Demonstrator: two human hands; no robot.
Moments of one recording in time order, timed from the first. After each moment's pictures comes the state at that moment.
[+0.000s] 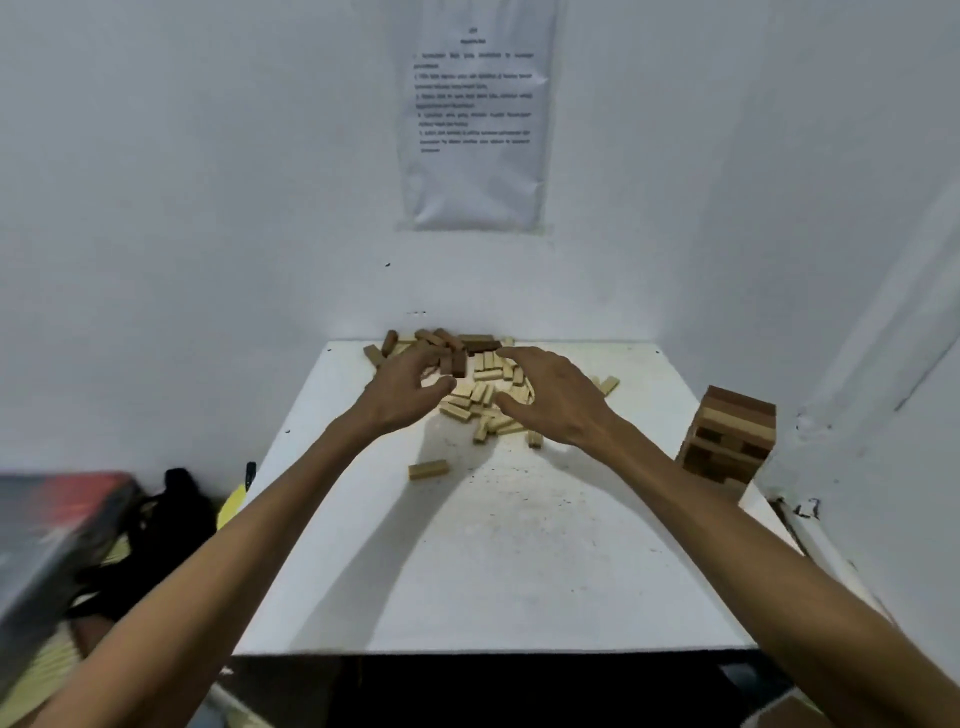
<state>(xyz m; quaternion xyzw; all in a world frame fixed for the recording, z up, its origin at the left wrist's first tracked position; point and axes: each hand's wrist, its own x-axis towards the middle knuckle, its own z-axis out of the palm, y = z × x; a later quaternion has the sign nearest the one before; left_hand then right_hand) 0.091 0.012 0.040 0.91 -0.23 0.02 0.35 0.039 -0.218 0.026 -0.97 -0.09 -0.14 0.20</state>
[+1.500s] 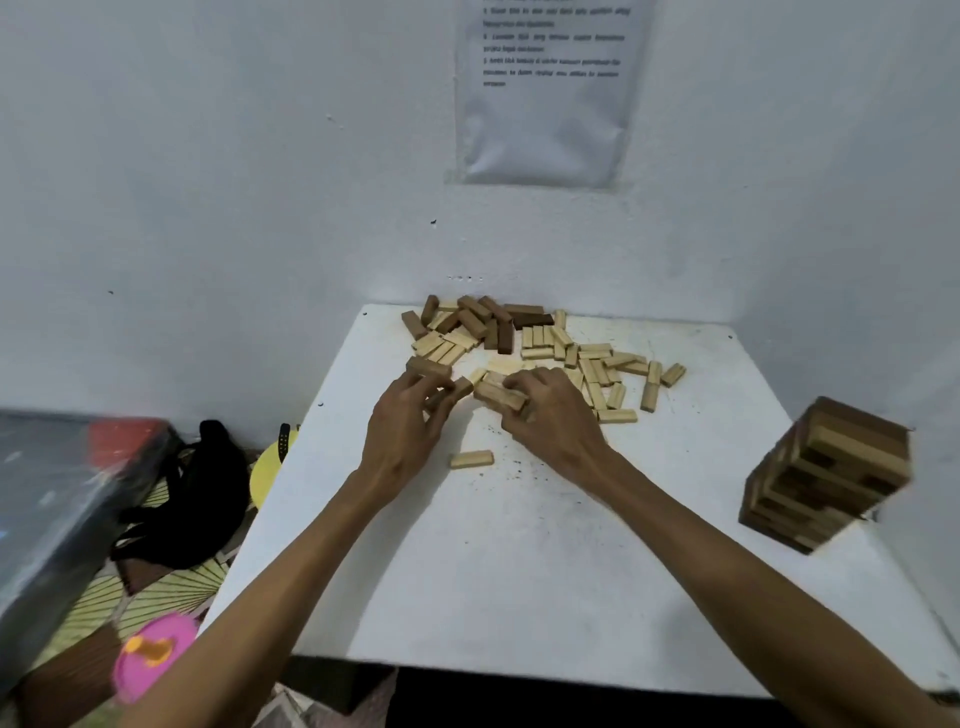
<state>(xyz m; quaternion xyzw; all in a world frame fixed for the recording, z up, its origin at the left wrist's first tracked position) 0.108 0.063 -0.064 0.90 -0.17 0.17 0.37 0.091 -0.158 -0.056 -0.95 -0.11 -0.17 0.25</state>
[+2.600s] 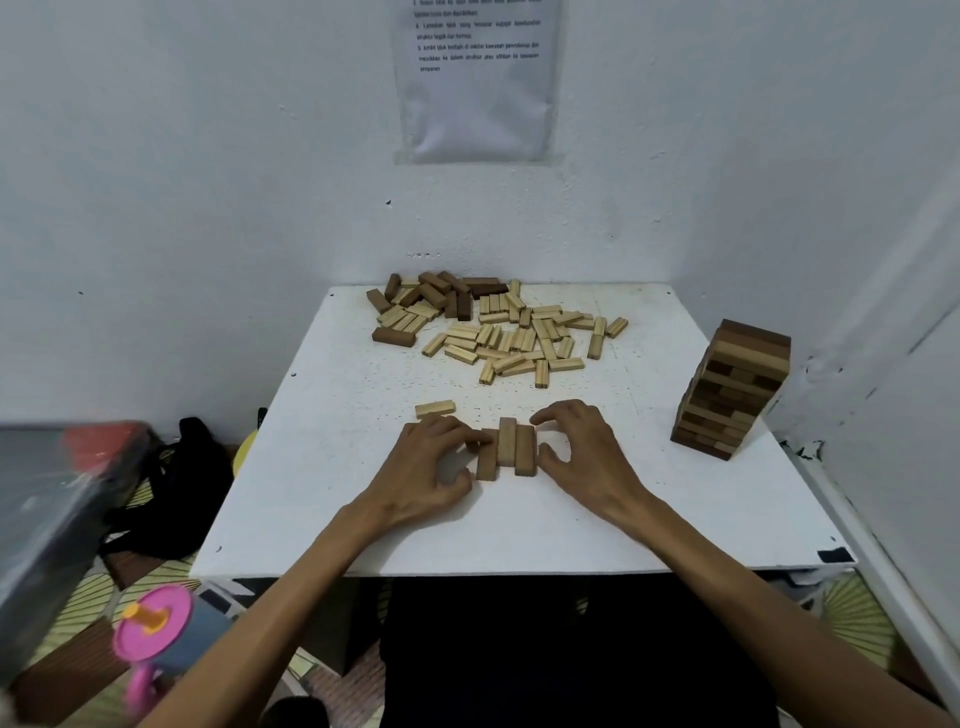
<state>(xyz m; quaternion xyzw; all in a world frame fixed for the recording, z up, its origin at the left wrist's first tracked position) 0.004 0.038 -0.092 0.88 -0.36 0.03 0.31 -0.055 -0.216 -0.088 -0.93 -0.05 -0.12 0.35</state>
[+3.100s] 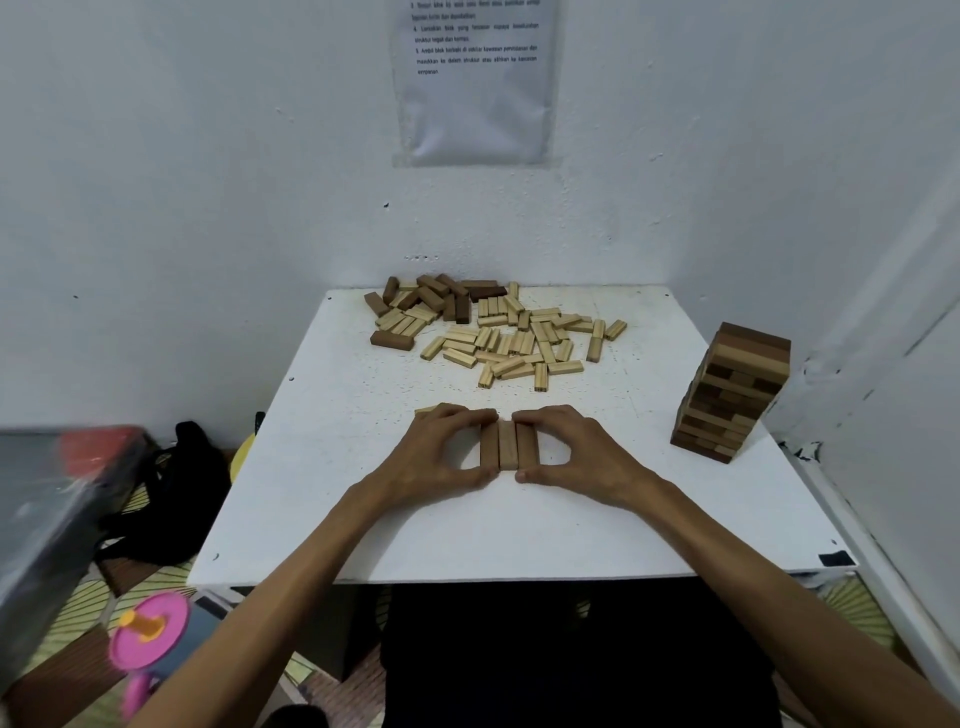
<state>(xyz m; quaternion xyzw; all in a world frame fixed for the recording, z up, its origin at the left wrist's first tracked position) 0.020 0.028 -0.079 0.88 -0.33 -0.03 0.33 -0.036 -0.234 -0.084 -0.91 -0.11 0.02 0.39</state>
